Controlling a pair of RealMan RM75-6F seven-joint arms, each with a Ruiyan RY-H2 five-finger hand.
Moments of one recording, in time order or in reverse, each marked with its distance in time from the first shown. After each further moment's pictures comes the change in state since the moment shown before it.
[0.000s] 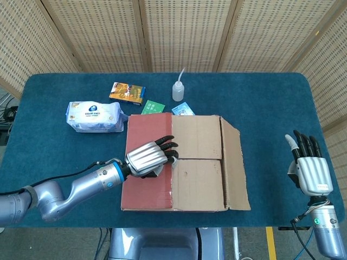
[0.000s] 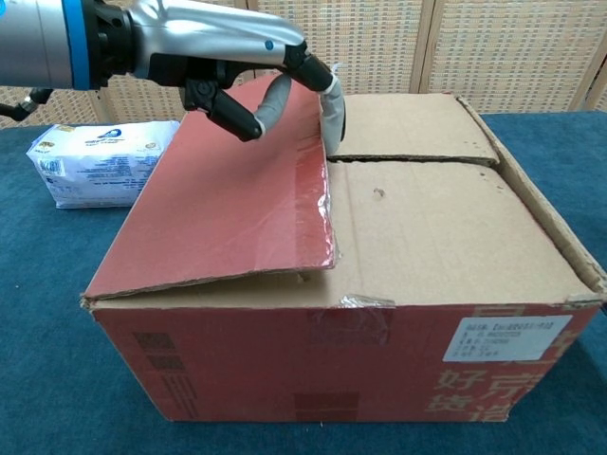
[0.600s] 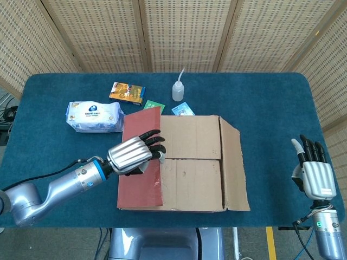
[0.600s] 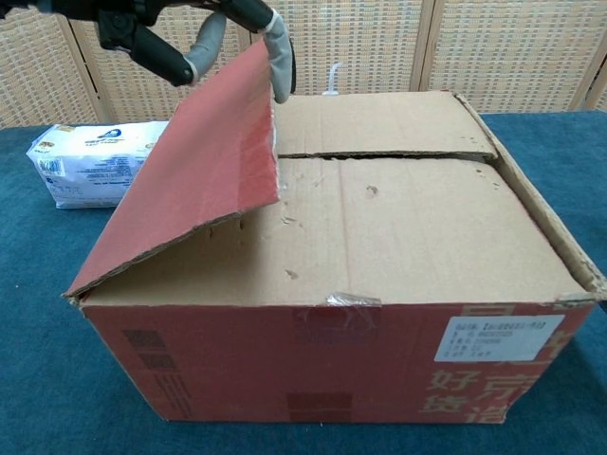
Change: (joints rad) left arm 0.054 0.193 0.026 -0.085 0.077 0.055 -0.094; right arm -0.035 -0.042 0.003 0.064 0.007 0.007 0.059
